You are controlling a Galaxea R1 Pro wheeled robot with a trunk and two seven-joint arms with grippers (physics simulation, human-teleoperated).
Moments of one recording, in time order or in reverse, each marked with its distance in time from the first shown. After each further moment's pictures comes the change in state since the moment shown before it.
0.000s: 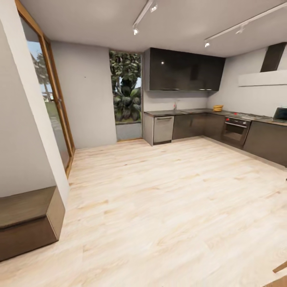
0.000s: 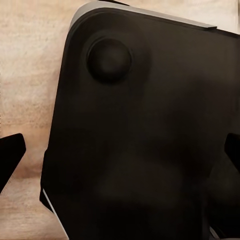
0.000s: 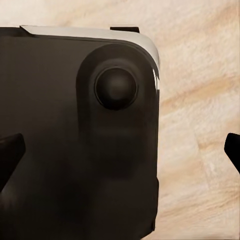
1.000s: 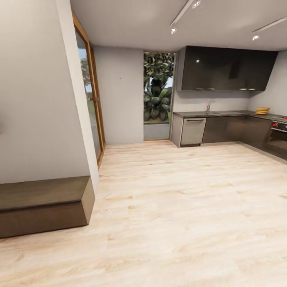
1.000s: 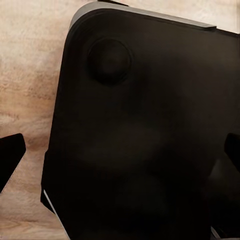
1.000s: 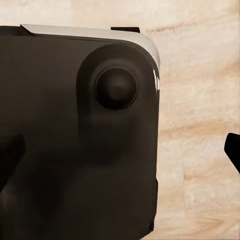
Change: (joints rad) left arm 0.000 0.000 -0.003 0.000 -0.005 0.000 0.000; right arm 0.000 0.000 0.004 0.000 0.006 -0.001 0.000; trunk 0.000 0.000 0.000
